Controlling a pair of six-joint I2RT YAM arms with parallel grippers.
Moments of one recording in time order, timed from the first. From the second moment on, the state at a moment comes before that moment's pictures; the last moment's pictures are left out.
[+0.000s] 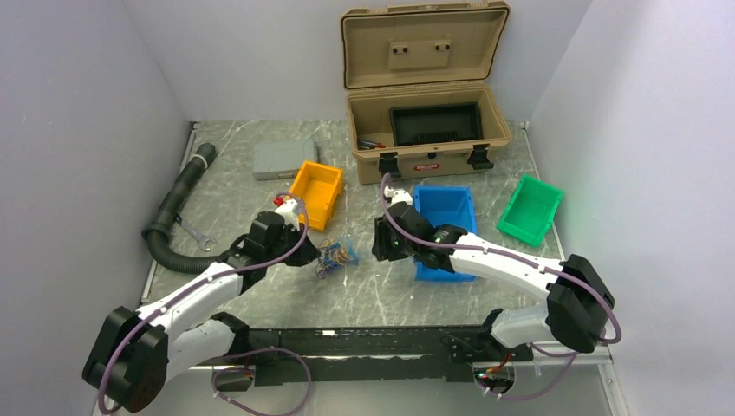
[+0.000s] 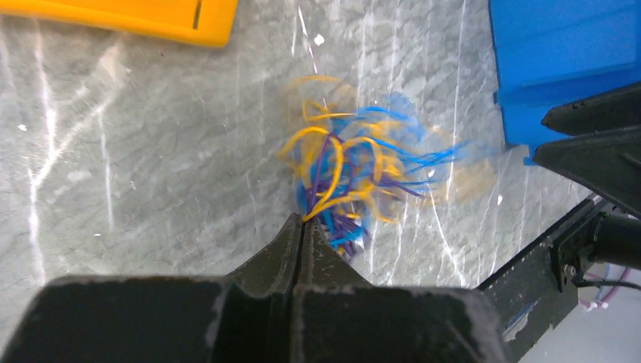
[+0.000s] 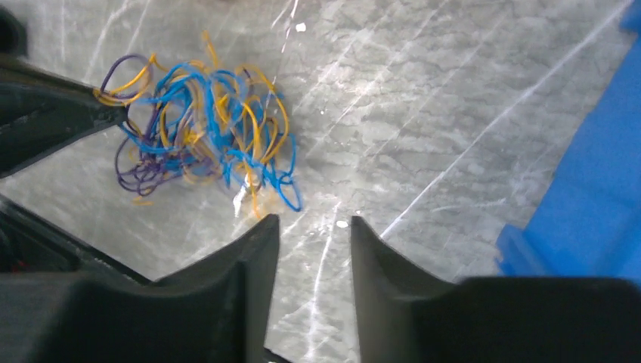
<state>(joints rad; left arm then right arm) -0.49 1.01 0.44 -0.07 0.21 -0.52 0.89 1.32 0.84 -0.33 0.16 0.63</state>
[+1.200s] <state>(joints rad) -0.48 1.14 0.46 -0.09 0.31 -0.46 0.96 1.67 0.94 -0.16 0.19 0.56</state>
